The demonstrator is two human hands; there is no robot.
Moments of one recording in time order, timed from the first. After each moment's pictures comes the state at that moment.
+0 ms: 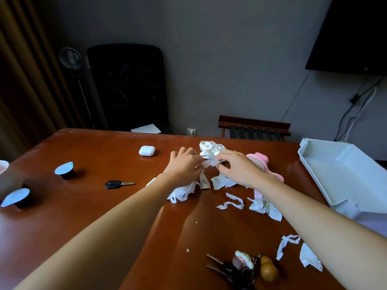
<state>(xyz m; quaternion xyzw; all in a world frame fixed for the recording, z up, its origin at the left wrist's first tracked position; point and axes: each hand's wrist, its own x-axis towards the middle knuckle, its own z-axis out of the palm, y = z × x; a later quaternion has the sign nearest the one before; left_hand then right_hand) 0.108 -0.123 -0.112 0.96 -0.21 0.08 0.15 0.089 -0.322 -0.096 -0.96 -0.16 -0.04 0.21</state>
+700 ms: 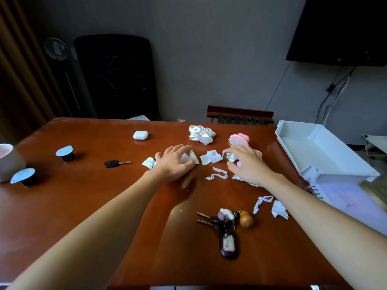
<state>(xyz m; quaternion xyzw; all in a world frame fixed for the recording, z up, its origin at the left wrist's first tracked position) 0.040 -0.109 -0.121 0.96 -0.14 -0.03 0.22 -0.011 -0.361 -0.098 -0.99 -0.06 -0.07 0.14</state>
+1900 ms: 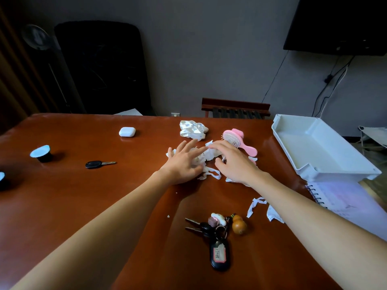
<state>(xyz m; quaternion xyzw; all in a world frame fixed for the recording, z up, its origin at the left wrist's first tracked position) 0.065 -0.160 -0.149 0.94 -0.29 -0.01 0.20 0.015 -0.358 -0.118 -0.96 -0.12 -0.07 0.25</state>
